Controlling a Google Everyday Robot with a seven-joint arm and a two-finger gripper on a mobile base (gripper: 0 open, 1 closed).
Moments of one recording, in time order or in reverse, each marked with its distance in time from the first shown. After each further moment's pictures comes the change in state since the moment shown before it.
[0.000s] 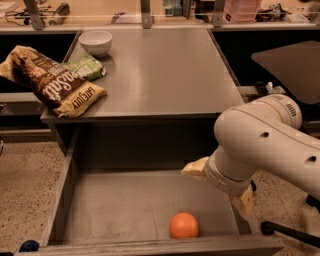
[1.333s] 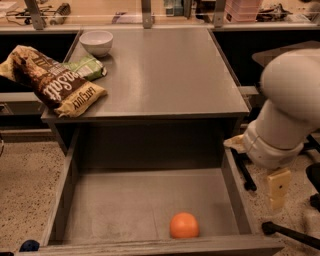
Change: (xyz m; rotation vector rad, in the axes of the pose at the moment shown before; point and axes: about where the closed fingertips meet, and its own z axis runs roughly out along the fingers) arm 0.050 0.038 -0.072 -0.056 -0.010 0.582
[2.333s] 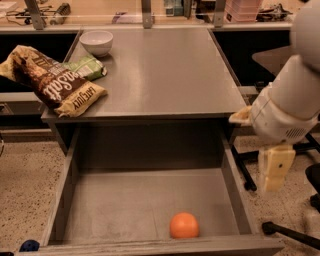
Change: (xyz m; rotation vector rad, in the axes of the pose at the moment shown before) arm -0.017 -0.020 -0.064 0.053 -0.123 0.202
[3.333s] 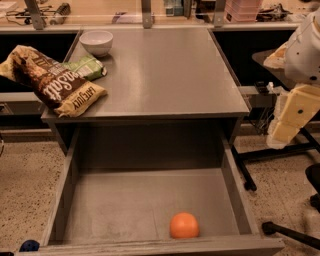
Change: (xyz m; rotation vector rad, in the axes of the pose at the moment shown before) arm 0.001 -0.037 -0.111 0.215 -0.003 0.297
